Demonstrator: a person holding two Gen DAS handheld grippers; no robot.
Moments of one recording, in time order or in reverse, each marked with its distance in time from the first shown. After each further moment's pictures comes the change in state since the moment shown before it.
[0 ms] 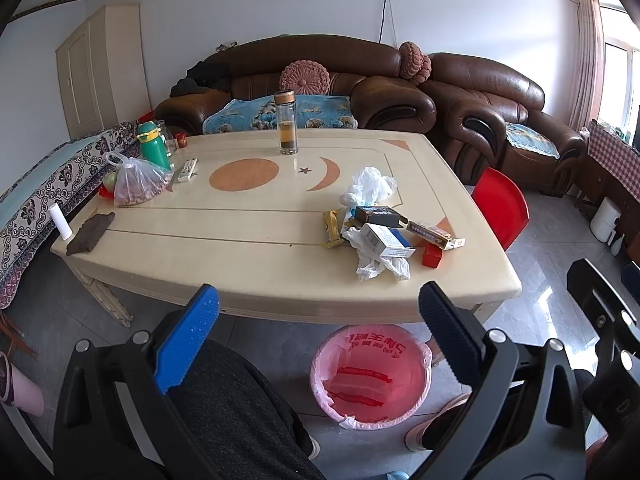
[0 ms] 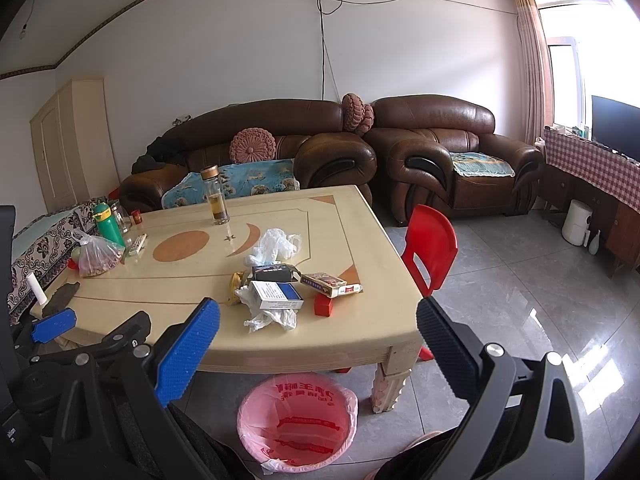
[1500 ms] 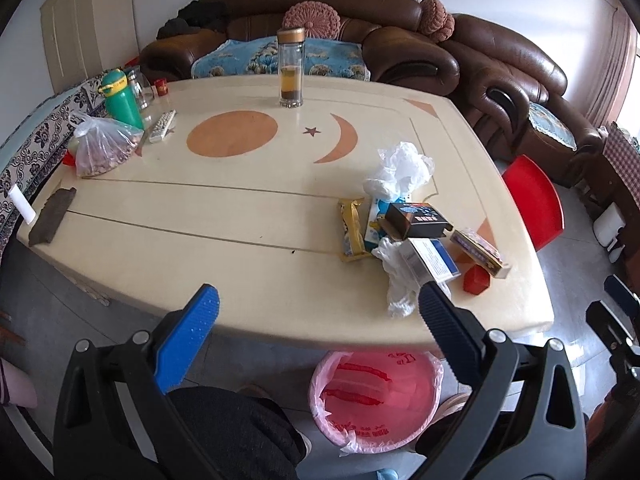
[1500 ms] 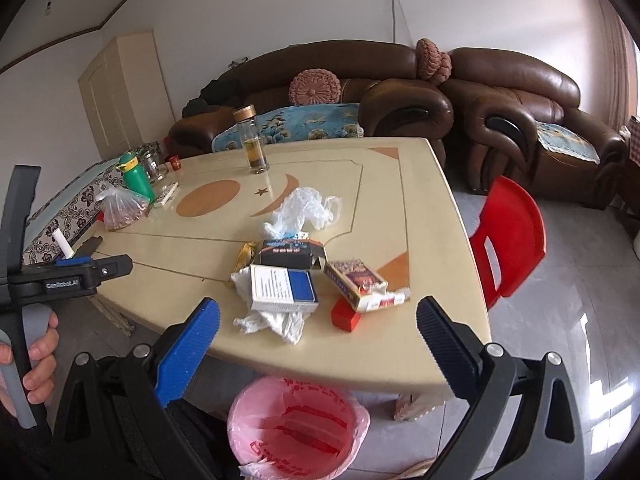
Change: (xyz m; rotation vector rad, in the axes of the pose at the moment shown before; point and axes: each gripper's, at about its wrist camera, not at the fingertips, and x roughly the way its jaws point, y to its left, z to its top) left arm 0.155 0.038 0.066 -0.064 0.228 -0.043; right arm 0.184 -0.040 0.030 -0.105 0.214 0.279
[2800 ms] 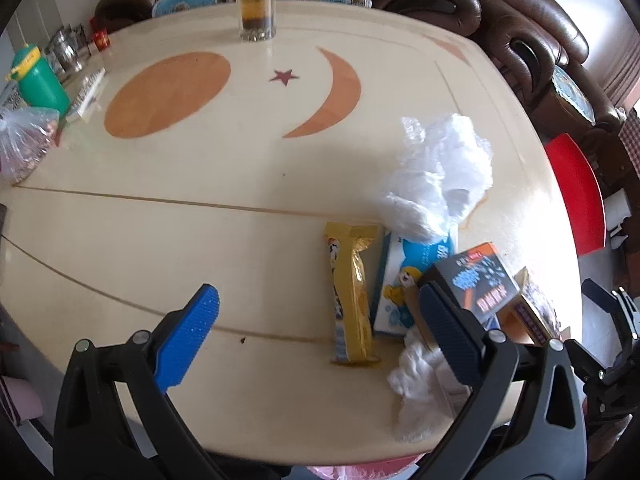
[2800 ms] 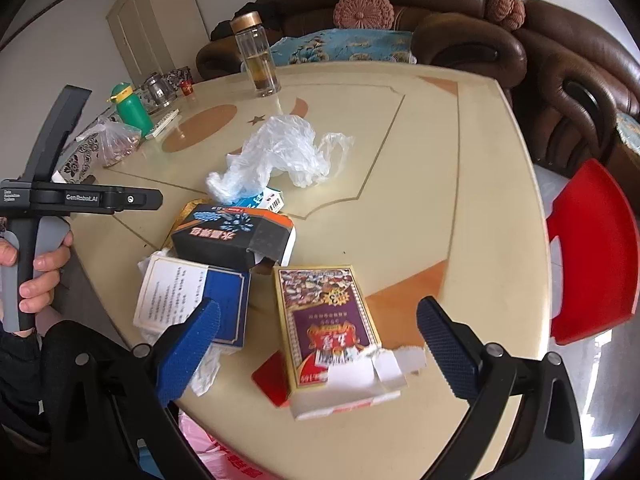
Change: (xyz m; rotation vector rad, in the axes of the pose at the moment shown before) left arm 0.185 -0.014 0.084 0.001 0.269 -0.048; right arm 0.193 -0.063 0.029 -0.117 0.287 0.178
